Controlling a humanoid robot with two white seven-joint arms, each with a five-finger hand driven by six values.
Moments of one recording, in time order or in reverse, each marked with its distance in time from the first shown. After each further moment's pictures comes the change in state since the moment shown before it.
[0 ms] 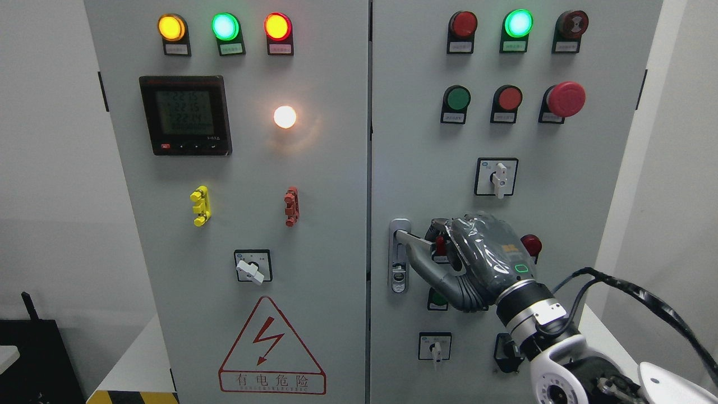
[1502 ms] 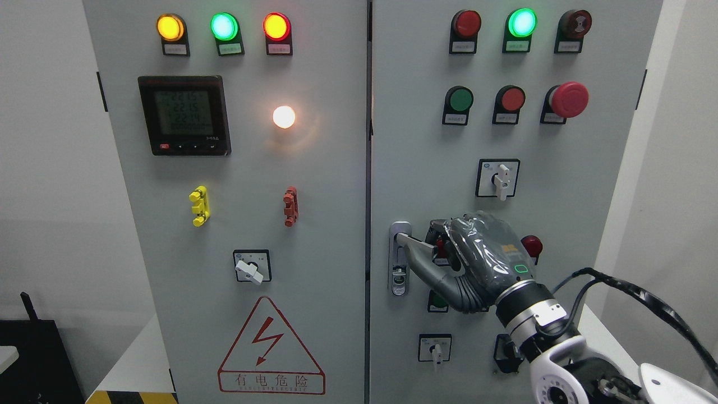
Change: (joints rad) left arm 0.000 0.000 0.000 0.000 0.000 0.000 0.001; right arm 0.001 0.000 -0.001 -0.010 0.000 0.000 -0.001
